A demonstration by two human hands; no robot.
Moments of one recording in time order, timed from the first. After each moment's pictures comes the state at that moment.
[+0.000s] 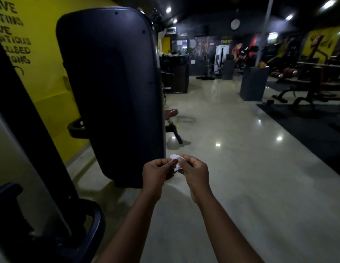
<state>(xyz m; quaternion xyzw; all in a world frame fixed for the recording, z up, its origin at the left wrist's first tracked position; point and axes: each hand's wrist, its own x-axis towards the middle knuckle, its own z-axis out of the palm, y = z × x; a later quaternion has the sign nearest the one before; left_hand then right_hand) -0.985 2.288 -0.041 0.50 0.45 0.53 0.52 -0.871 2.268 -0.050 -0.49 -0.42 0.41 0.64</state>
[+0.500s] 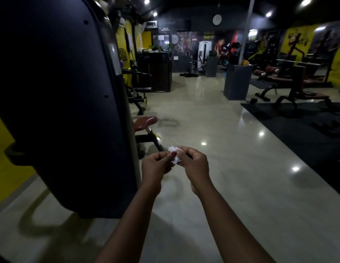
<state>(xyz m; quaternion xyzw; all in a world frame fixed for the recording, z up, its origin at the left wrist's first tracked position) -0.794 2.580 -0.006 0.51 0.42 0.52 0.54 -0.683 2.554 -0.007 -0.53 -0.40 0.37 0.65</state>
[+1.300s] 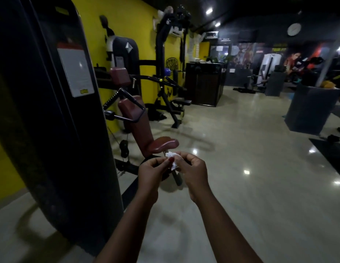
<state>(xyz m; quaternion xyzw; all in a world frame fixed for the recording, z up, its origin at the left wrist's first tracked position) -0.585 2.939 0.003 0.40 0.47 0.63 0.47 -0.467 2.952 0.010 -0.42 -0.52 0.46 0.57</state>
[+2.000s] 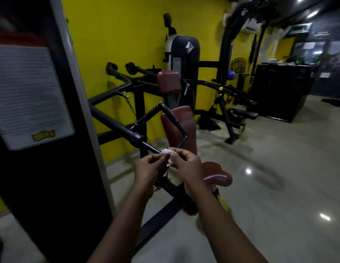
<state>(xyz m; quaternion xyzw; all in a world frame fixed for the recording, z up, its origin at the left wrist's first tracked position) -0.735 3.277 0.026 0.28 0.57 0.69 0.34 -0.643 3.341 0.020 -0.29 -0.56 0.62 0.47</state>
